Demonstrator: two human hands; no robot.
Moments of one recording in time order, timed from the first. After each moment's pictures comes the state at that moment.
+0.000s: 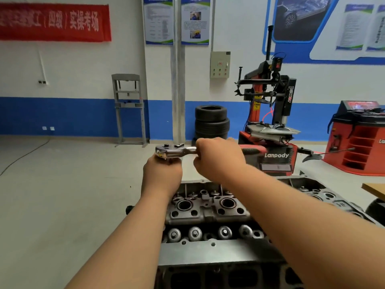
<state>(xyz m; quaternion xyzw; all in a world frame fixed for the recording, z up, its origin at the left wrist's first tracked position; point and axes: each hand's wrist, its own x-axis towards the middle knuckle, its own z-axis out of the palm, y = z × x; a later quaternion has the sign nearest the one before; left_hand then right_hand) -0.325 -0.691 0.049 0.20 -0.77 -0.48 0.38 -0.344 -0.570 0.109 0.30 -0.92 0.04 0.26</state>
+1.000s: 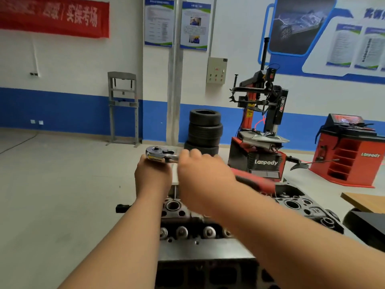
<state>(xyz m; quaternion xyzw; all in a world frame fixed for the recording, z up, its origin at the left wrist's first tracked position) -0.323 -0.678 0.055 0.24 -0.72 -0.53 0.38 -0.288 -0.560 0.106 0.33 -0.92 -0.01 0.22</state>
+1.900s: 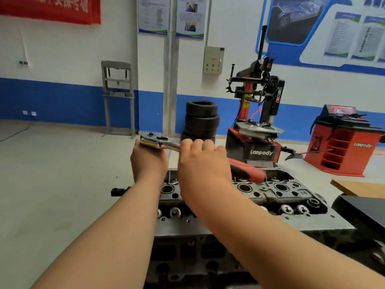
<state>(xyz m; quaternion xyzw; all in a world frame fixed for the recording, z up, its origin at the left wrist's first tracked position) -0.327 -0.673 0.057 0.26 -0.75 -0.44 0.42 -0.273 -0.557 0.090 0.24 -0.93 -0.10 0.27</state>
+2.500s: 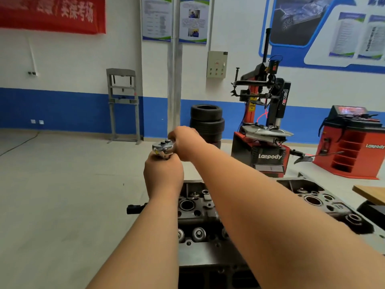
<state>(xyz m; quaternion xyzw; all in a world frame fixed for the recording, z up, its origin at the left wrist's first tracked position) -0.334 -0.684 0.051 0.27 -0.66 -0.58 0.40 -0.394 -0.645 0.122 0.35 -0.93 0.08 0.13</state>
